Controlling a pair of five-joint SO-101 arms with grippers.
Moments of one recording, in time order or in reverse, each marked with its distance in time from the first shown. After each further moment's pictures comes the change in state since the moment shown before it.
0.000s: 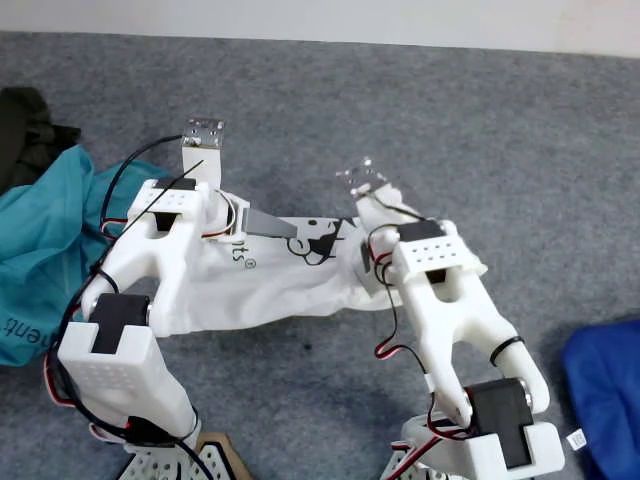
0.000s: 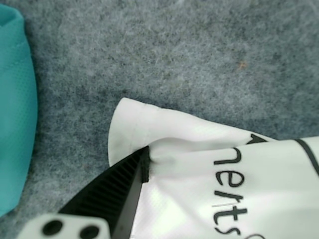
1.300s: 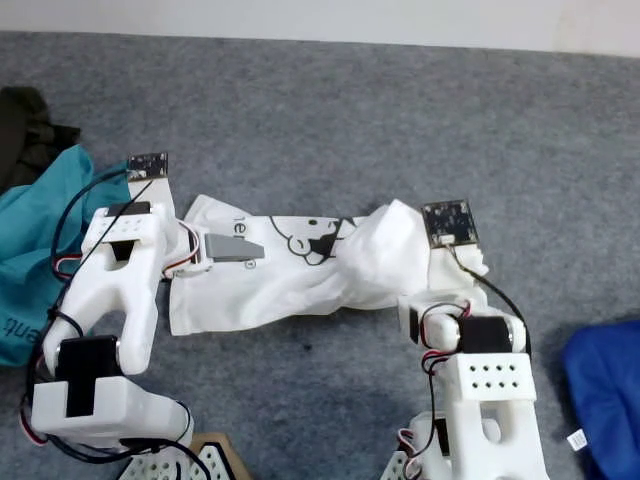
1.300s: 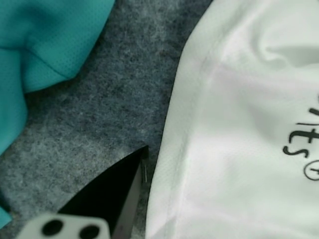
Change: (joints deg) left arm -9.8 -15.7 15.1 9.6 5.7; right arm 9.8 -47.7 25.9 11.3 -15.0
